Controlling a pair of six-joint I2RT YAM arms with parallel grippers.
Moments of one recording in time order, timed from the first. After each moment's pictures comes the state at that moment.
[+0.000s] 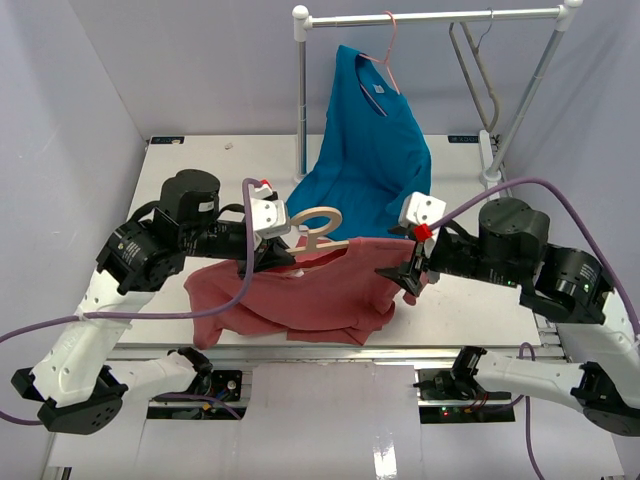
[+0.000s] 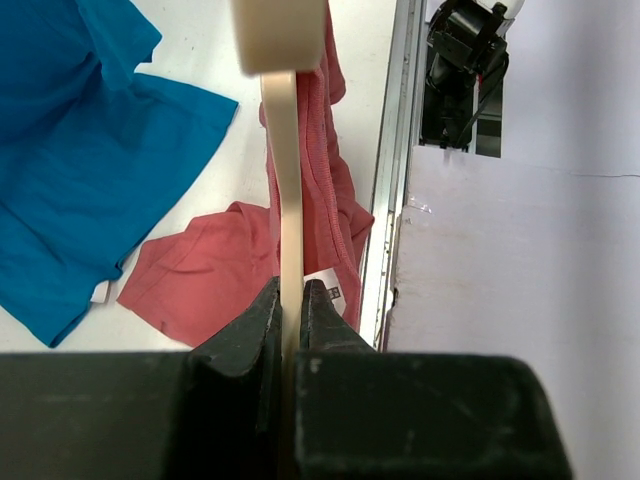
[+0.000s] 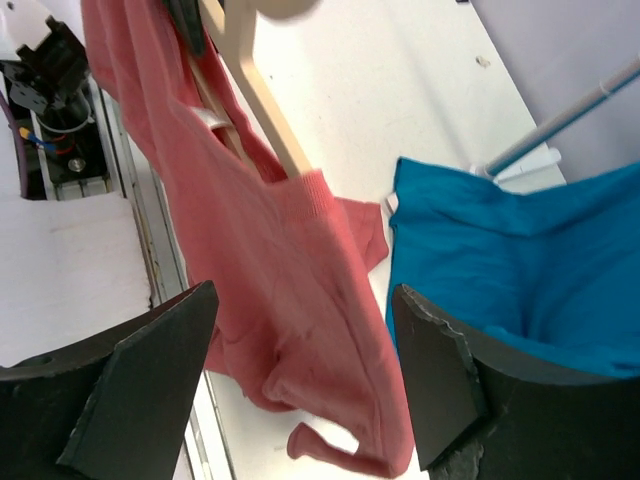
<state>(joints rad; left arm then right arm) -0.70 1.08 1.58 -1.02 0.64 0.39 1.02 0.94 1.54 -0.91 -0.16 -0.32</state>
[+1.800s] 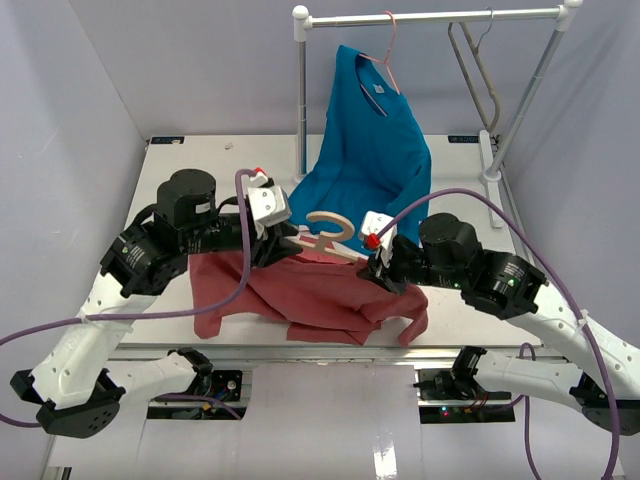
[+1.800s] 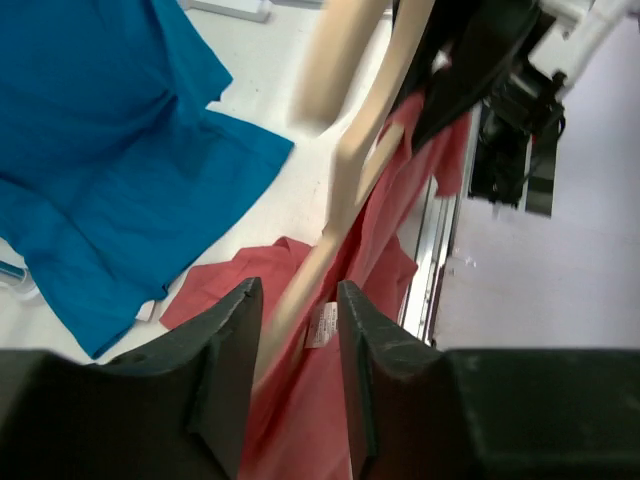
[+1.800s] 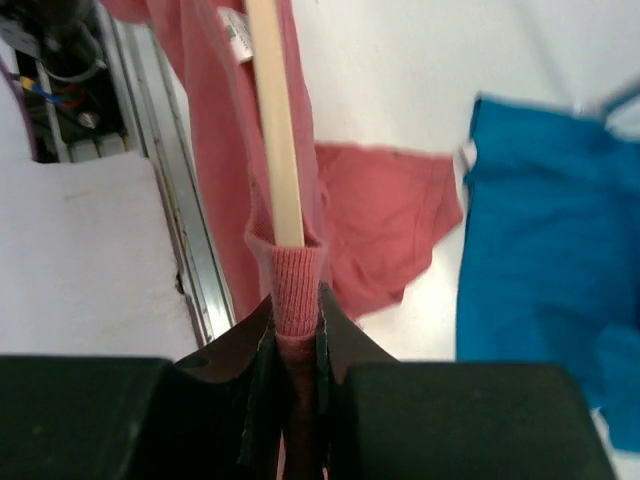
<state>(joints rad) -0.71 1.05 1.52 -0.85 0.55 0.32 1.01 0.94 1.23 -0.74 -0.20 -0.24</state>
